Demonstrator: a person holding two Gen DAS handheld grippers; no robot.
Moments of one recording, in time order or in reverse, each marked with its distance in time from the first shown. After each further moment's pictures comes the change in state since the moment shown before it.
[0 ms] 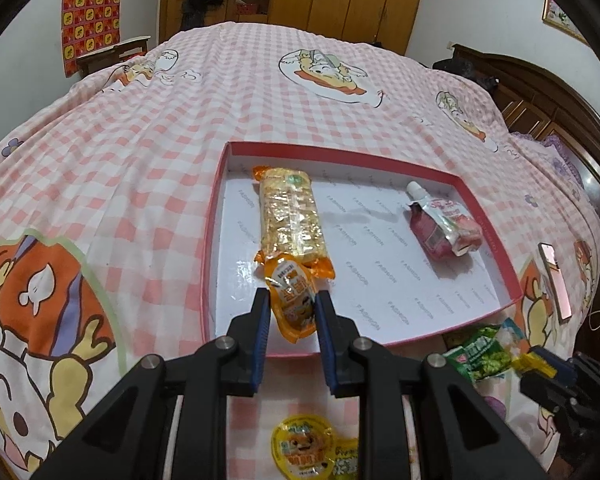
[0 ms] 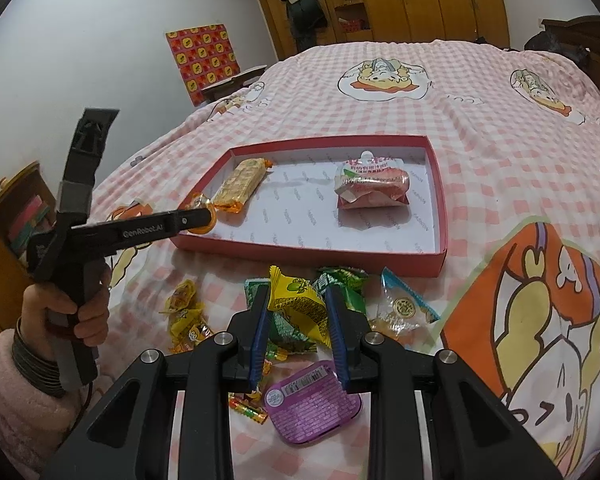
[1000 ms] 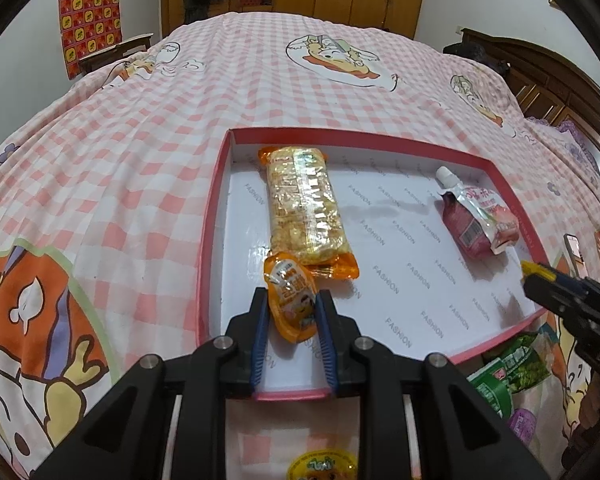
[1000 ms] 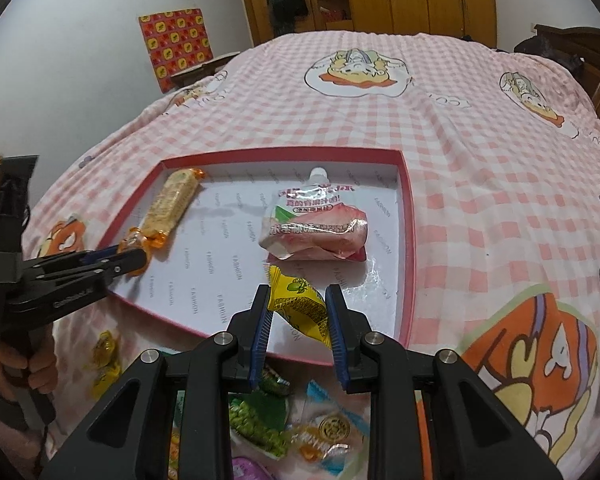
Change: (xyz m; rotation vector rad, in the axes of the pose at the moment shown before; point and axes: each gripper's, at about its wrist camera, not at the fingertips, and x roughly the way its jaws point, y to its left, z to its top) left arm 0.029 0.000 0.005 0.032 0.036 0.057; right arm 0.058 -0.036 0.049 -0.017 0.057 -0.122
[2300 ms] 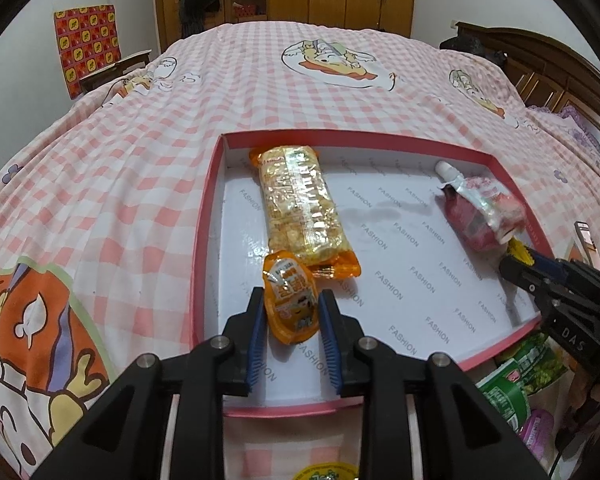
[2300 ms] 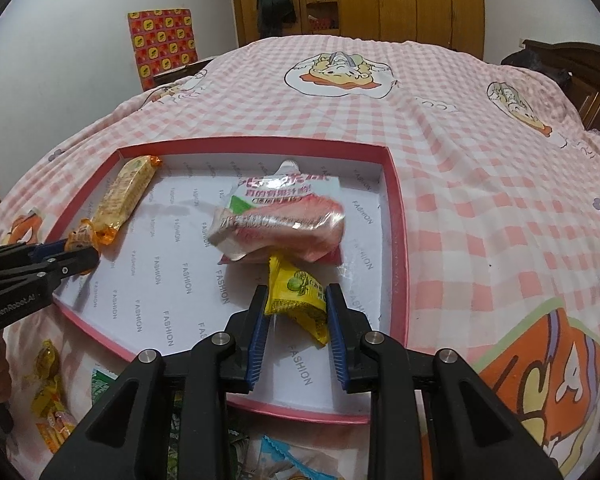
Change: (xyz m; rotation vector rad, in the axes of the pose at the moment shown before) left arm 0.007 -0.008 -0.001 0.057 -0.036 0.047; right arm 0.035 -0.004 -0.006 -0.031 -0.048 -0.094
